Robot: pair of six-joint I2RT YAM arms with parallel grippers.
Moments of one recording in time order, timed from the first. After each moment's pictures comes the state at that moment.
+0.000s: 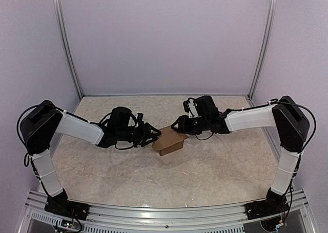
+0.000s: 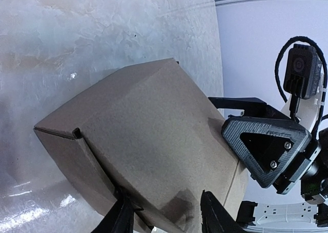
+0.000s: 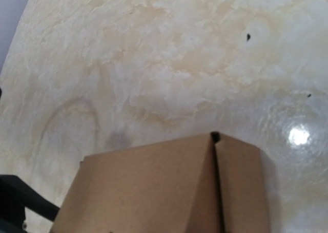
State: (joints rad) left arm -0.68 1.83 0.89 0.45 0.42 -1.09; right arm 0.71 1.86 1.15 0.10 -0.23 0.65
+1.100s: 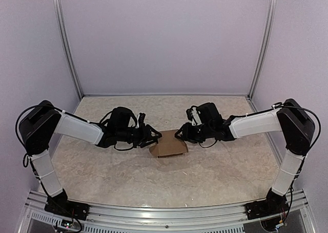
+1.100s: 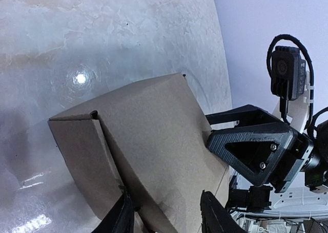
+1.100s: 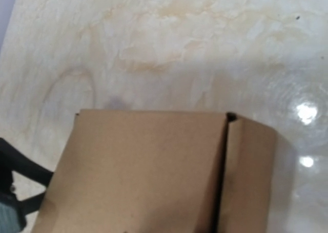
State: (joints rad) left arm -0.69 1.82 0.89 0.41 0.45 -0.99; right arm 0.73 1.79 1.01 0.13 -0.24 0.73
